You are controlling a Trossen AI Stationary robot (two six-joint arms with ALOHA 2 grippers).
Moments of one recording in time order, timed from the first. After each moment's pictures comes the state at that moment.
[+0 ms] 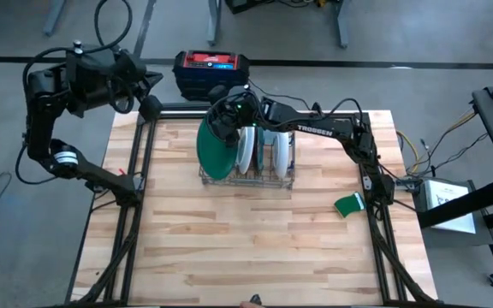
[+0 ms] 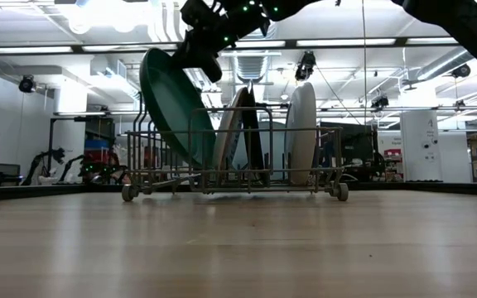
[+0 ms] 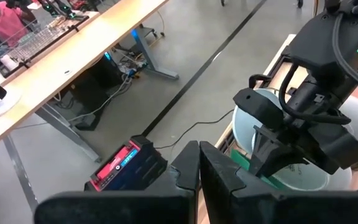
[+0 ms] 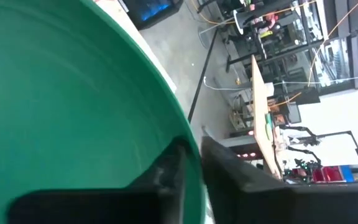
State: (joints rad) left arm 0.37 1.37 2.29 -1.42 -0.44 0.12; right arm -0.28 2.16 2.09 -0.31 -0.05 -1.16
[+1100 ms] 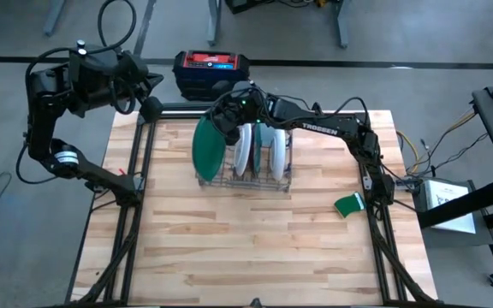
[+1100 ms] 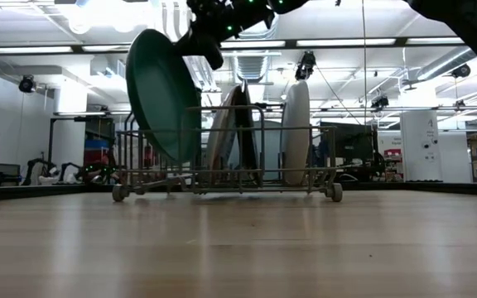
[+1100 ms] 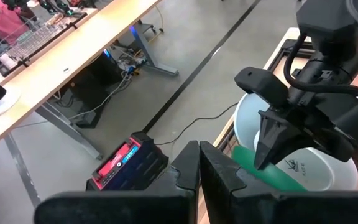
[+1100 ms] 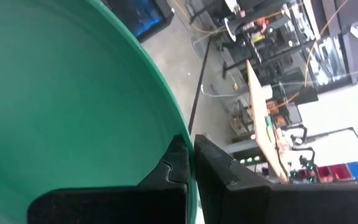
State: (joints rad) left arm 0.37 1.37 2.29 -1.44 -0.44 0.13; right arm -0.28 2.12 2.08 -0.30 -0.11 -1.08
